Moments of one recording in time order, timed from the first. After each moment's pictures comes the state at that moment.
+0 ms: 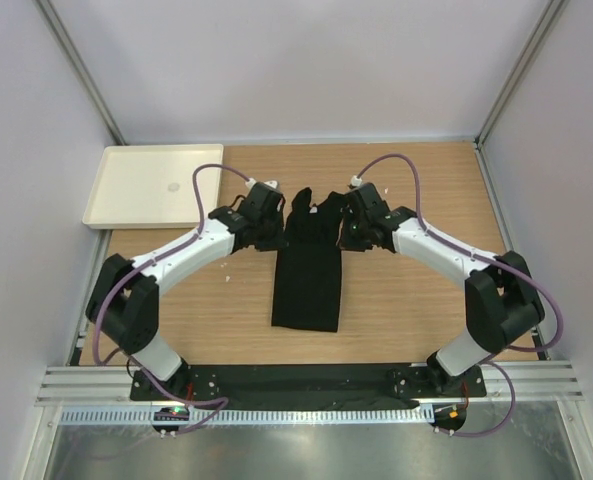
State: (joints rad) left arm -0.64 1.59 1.19 -0.50 -0.03 -0.63; right arm 0.54 1.55 1.09 -0.47 0.01 0.58
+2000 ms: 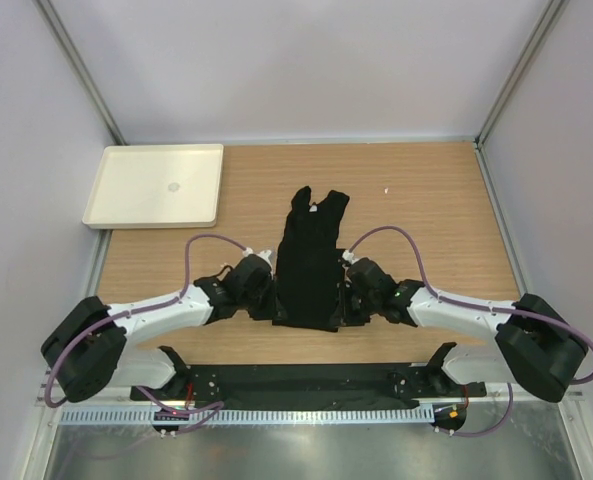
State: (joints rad) left arm -0.84 1.26 0.59 -0.22 0.14 -0.84; right arm 0.81 1.23 0.49 -0.18 -0.23 0.78
